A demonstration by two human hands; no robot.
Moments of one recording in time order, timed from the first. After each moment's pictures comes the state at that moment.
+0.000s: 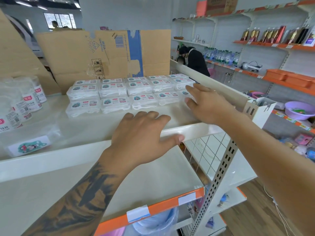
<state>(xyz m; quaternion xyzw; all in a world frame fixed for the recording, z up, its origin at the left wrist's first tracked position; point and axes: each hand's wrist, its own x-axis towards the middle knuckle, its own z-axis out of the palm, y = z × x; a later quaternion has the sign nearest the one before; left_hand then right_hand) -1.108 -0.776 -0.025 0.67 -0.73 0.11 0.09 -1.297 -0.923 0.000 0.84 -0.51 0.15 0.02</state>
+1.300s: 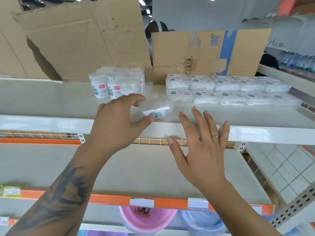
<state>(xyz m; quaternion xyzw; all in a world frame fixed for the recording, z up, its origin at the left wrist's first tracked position) -0.929 -0.605 -0.021 0.78 -0.50 0.08 0.37 -1.108 -0.716 -0.106 0.83 -0.31 0.45 0.09</state>
